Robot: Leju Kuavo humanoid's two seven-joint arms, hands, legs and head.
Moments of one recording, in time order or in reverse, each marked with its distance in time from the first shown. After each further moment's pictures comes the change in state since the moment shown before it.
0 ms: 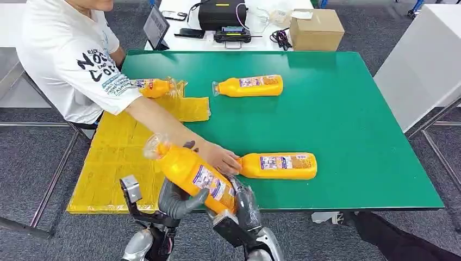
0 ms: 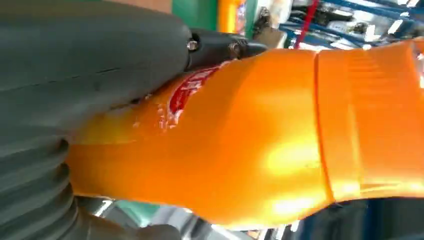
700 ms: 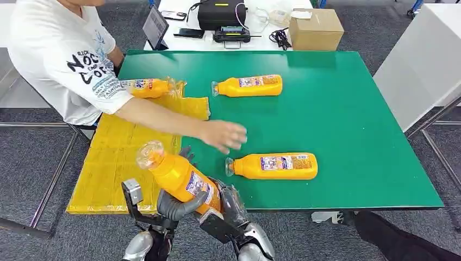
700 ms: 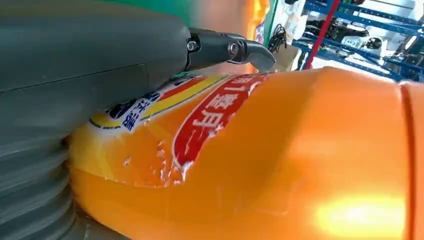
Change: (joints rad) left arm -0.006 0.003 0.033 0.079 -0.010 -0.007 -0.013; right arm -0.106 0.013 0.090 0.175 -0.029 0.103 0.006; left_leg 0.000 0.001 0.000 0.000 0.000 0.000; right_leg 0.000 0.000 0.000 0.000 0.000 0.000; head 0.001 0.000
